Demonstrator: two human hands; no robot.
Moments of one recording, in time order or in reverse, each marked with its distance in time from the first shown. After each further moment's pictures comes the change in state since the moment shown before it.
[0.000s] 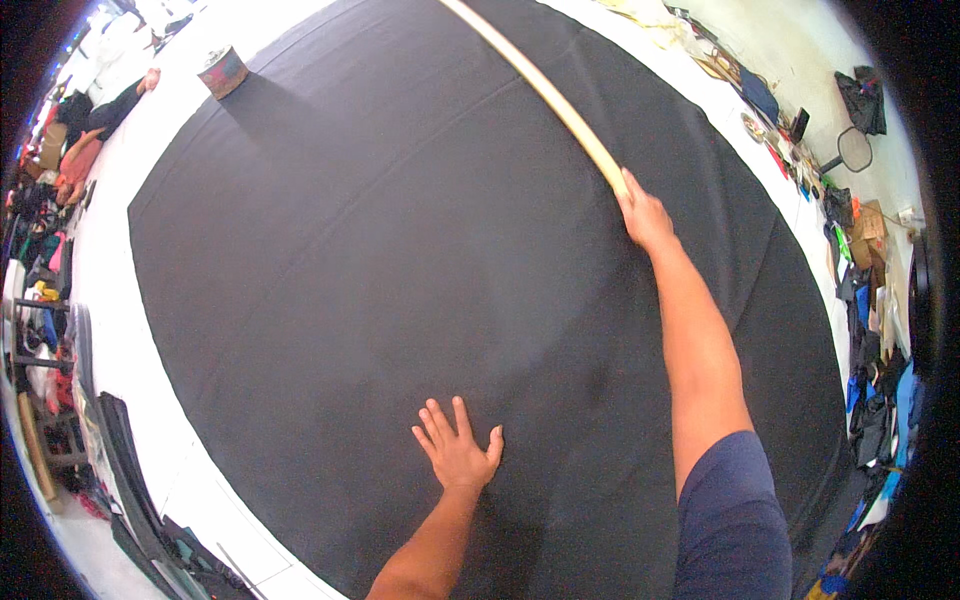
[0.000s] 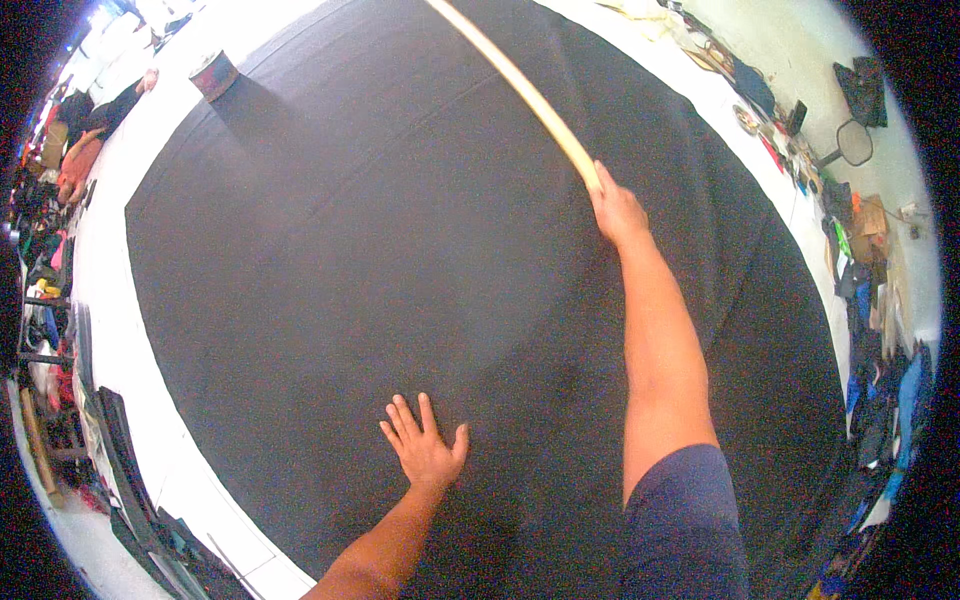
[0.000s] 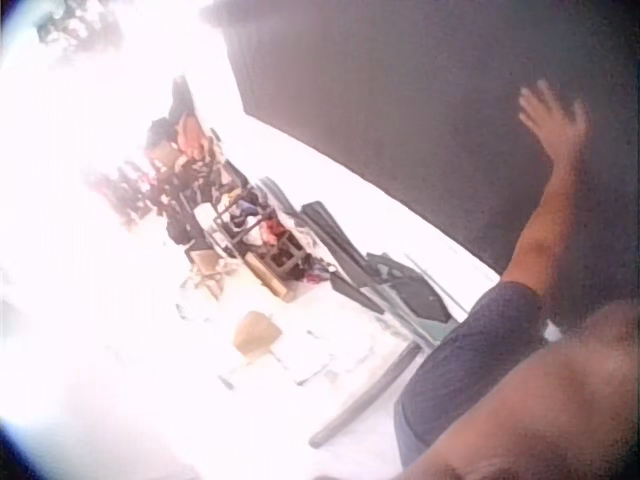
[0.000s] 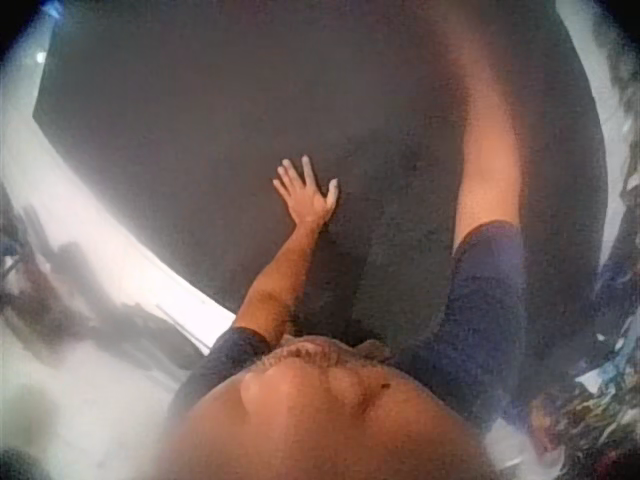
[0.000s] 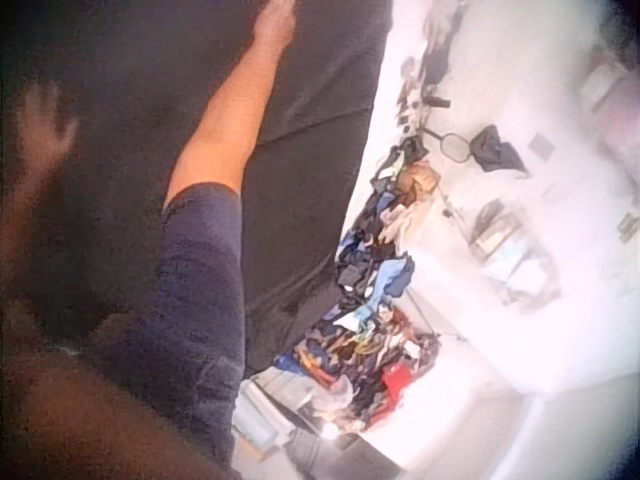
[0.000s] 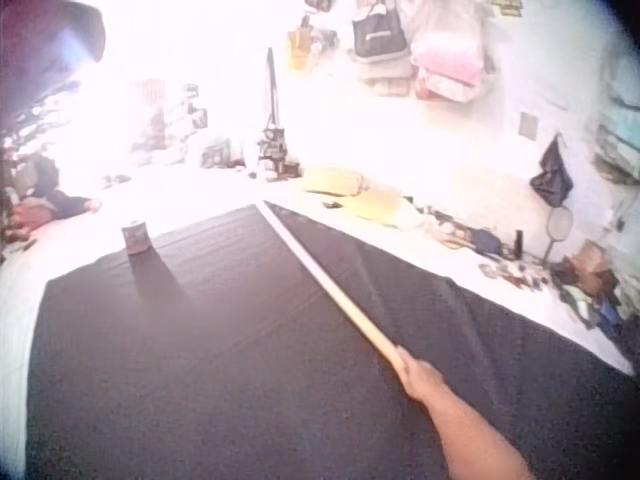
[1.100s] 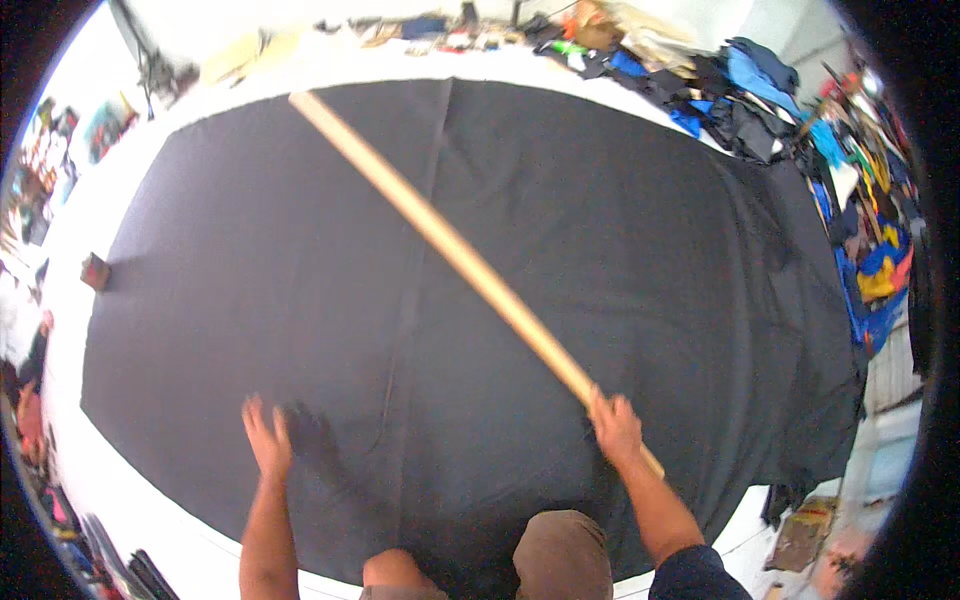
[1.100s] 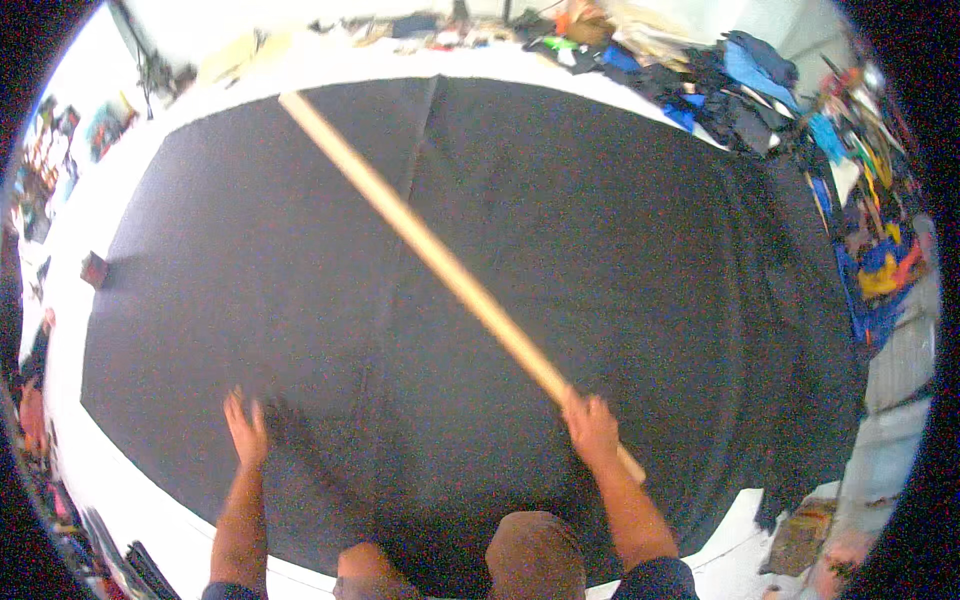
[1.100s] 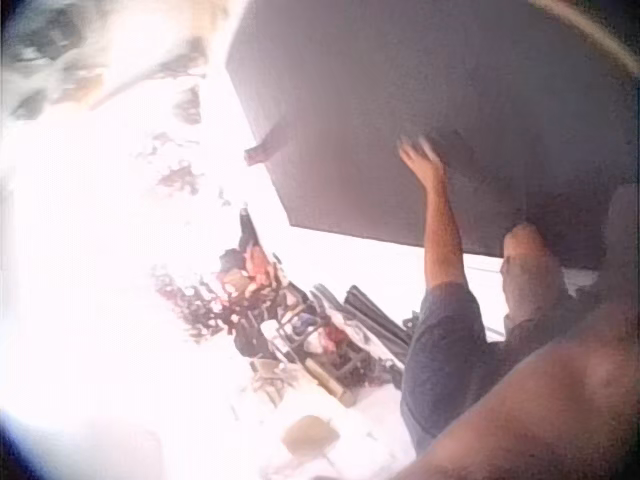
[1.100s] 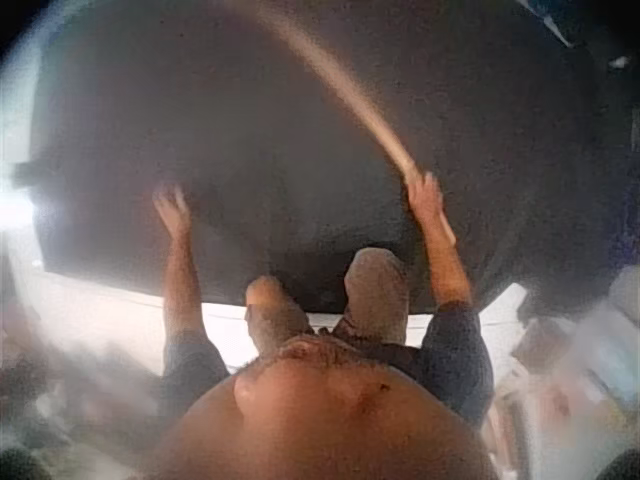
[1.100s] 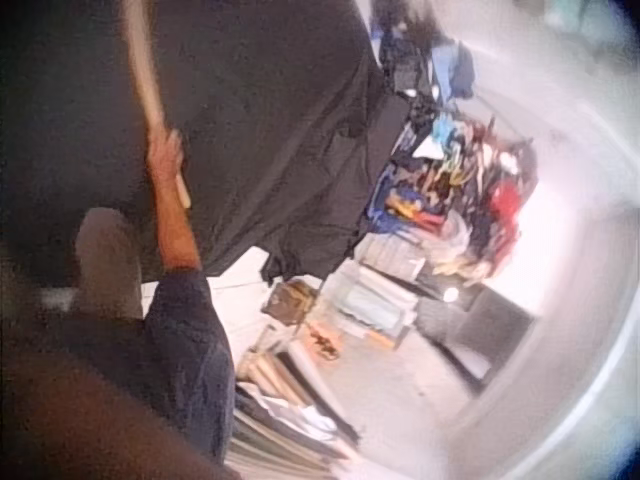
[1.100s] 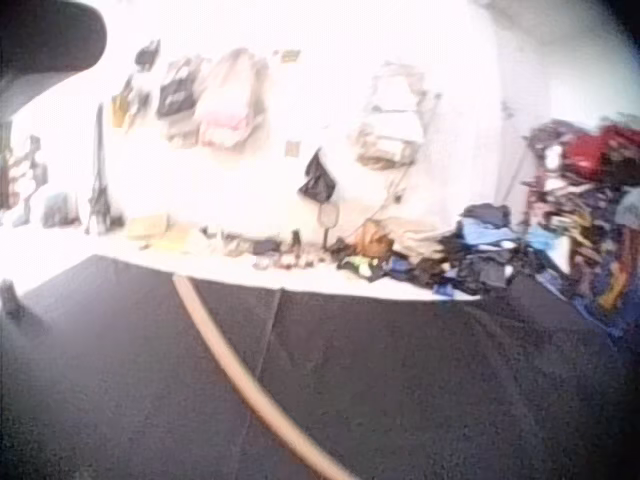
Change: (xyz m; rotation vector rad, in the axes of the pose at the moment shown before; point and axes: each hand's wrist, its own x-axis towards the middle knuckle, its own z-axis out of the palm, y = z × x) left_hand -0.121 -0.120 -0.070 -0.147 0.135 0.530; right_hand -0.906 0.178 -0.013 -0.241 0.141 0.490
